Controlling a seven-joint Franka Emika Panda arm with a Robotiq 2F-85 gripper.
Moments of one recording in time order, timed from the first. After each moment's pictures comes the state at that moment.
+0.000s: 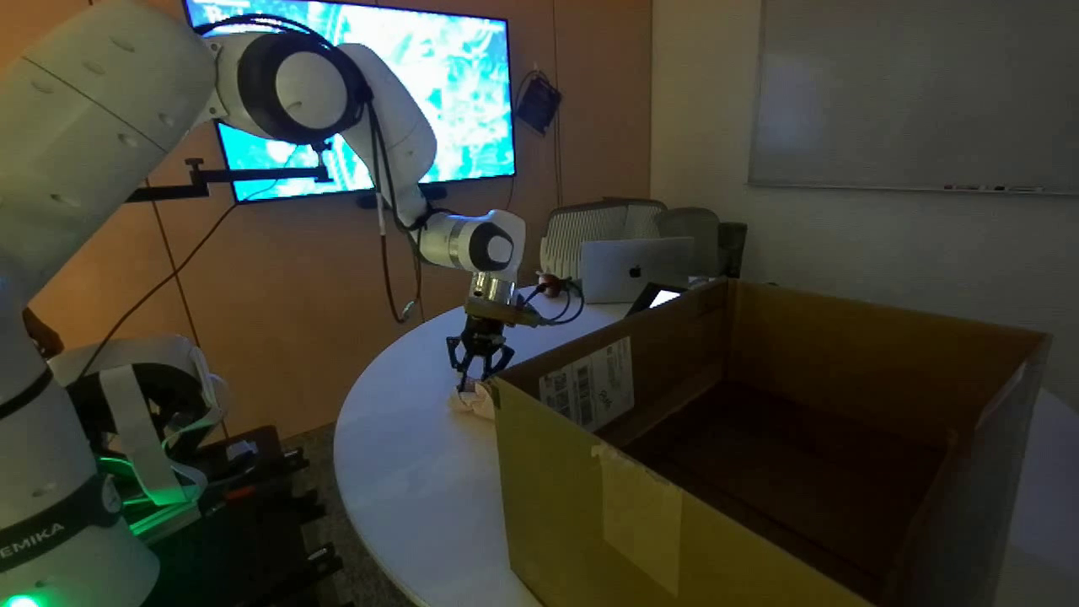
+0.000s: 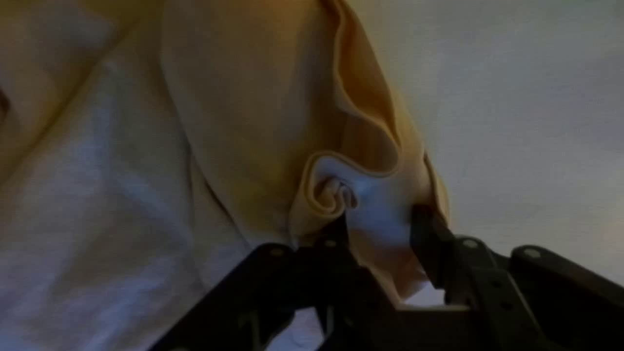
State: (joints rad) arm 0.15 0.79 0.23 -1.66 -0.18 2.04 -0.81
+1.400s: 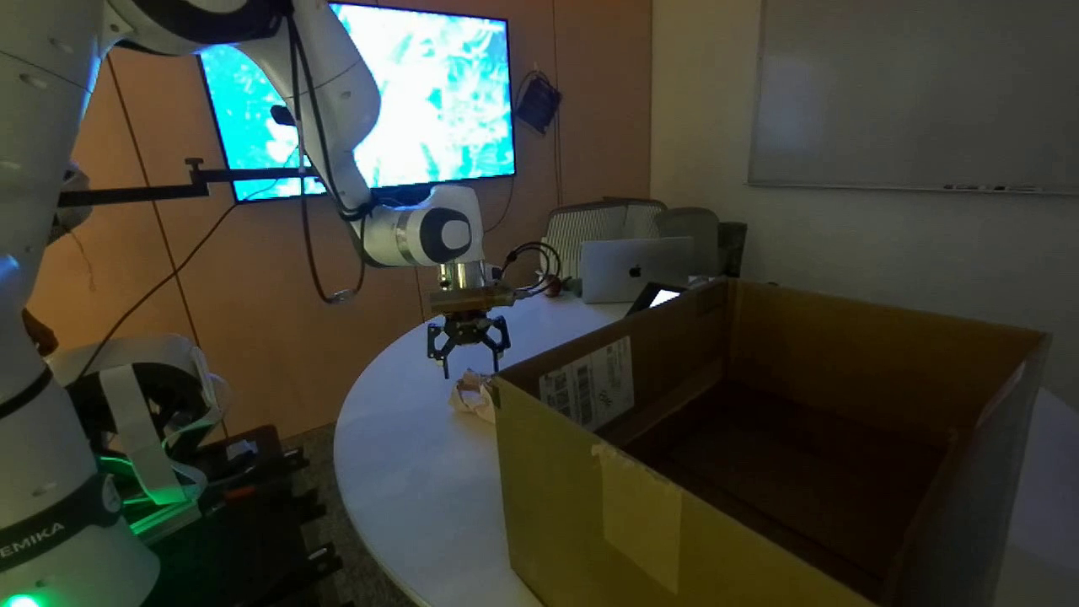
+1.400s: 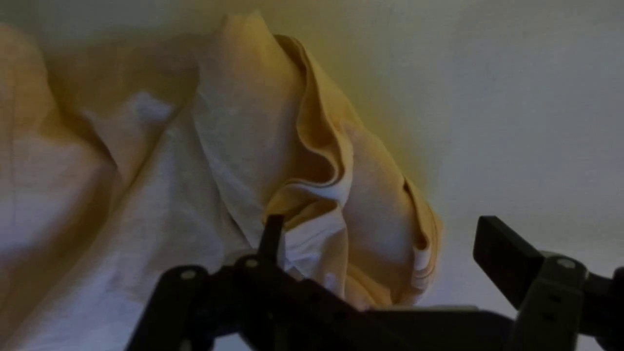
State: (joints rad) arm 0.15 0.47 0.18 -2.12 -0.31 2.50 -0.67
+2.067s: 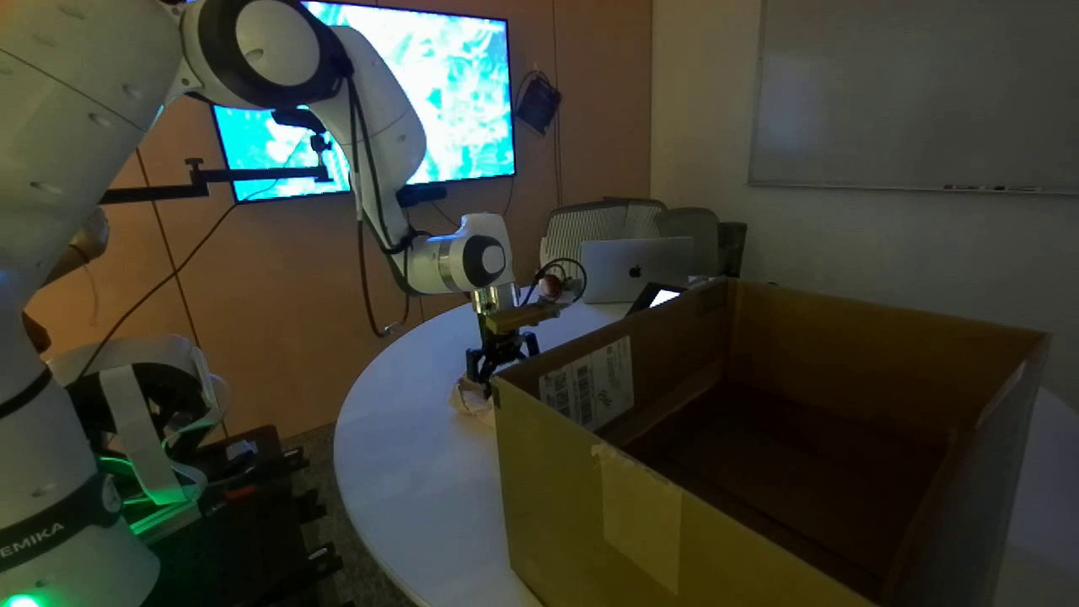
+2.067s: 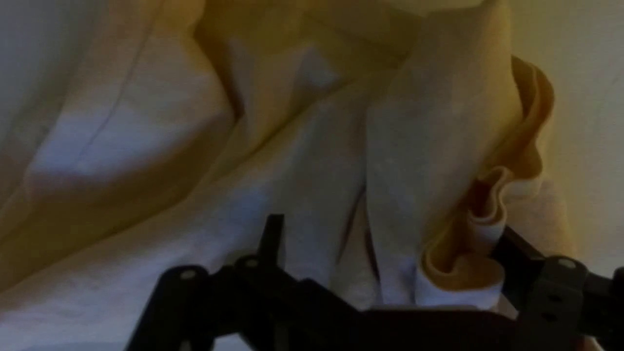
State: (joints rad) arm 0.14 0.70 0.15 -1.90 -0.46 2.51 -1.00
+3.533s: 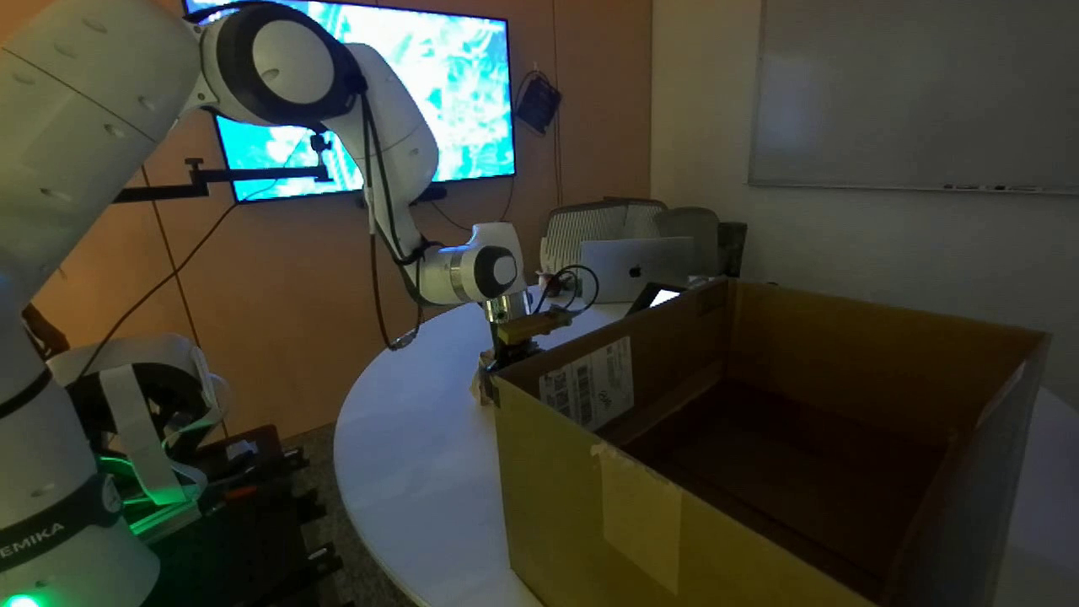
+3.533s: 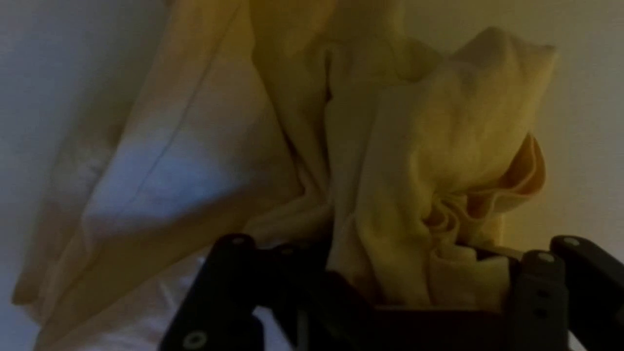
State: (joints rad) arm 0.14 0.75 0.12 -1.85 -0.46 2.55 -0.97
